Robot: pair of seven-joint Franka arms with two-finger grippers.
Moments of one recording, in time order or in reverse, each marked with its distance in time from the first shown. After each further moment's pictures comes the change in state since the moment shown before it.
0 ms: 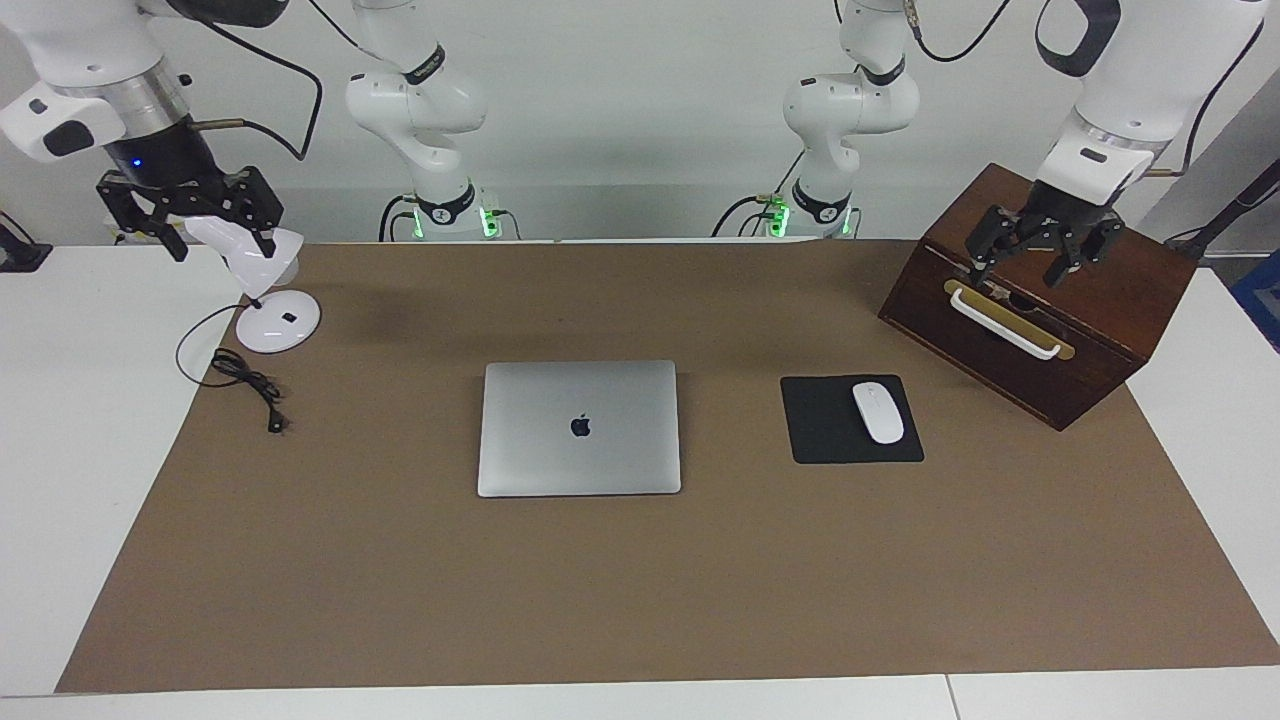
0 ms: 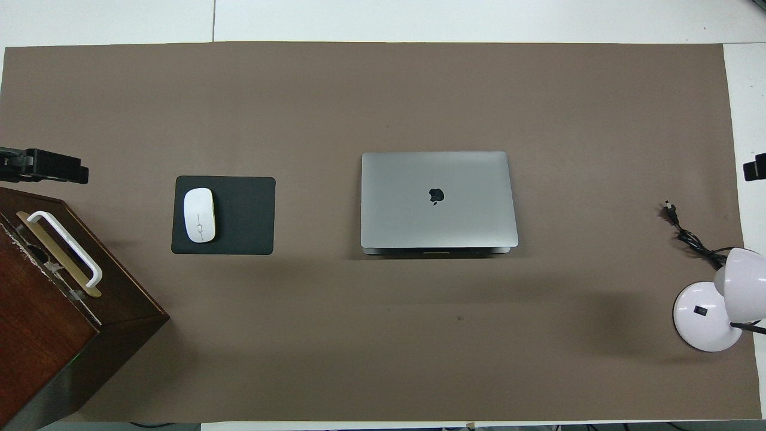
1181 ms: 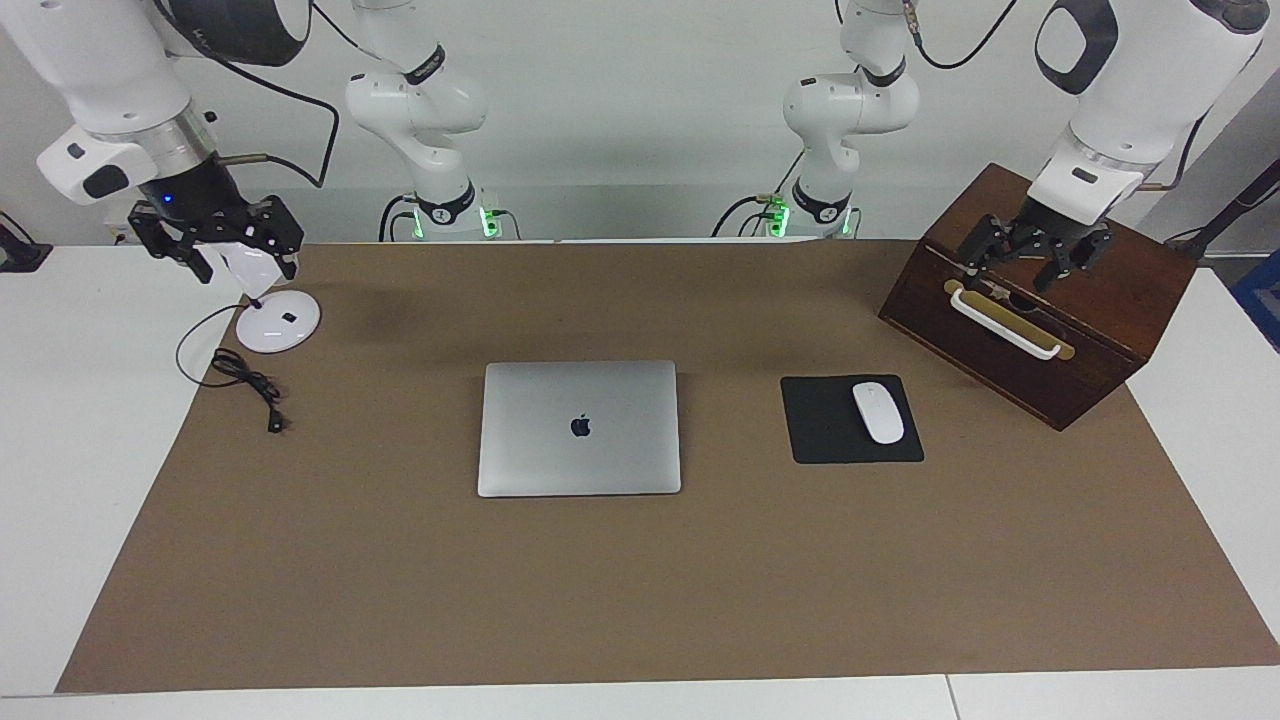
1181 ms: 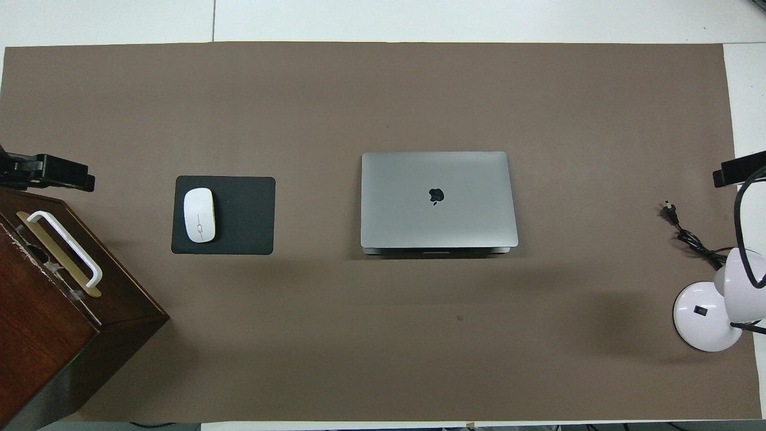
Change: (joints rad) left arm 0.000 0.009 0.000 0.010 0.002 -0.044 0.000; right arm 0.000 0.001 0.012 -0.089 0.001 0.045 0.018
